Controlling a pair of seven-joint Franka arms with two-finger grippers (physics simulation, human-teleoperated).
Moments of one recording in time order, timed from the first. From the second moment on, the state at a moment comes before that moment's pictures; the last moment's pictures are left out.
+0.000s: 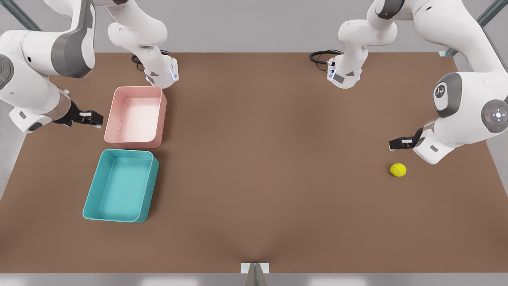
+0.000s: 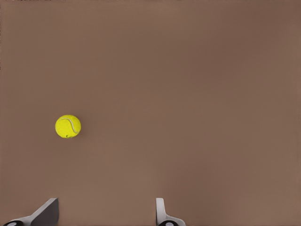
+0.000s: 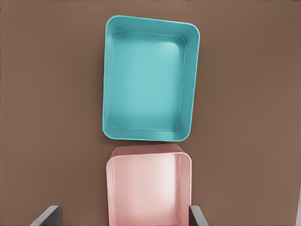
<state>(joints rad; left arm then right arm) -0.03 0.27 0.03 -1.38 -0.04 1.48 -0.06 0.08 0.12 -0.05 -1.38 -0.10 1.36 0.02</state>
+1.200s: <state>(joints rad) 0.29 0.61 0.06 -1.83 0.30 2.30 1.73 0.05 0.16 -0.05 -1.51 -0.03 1.44 0.05</state>
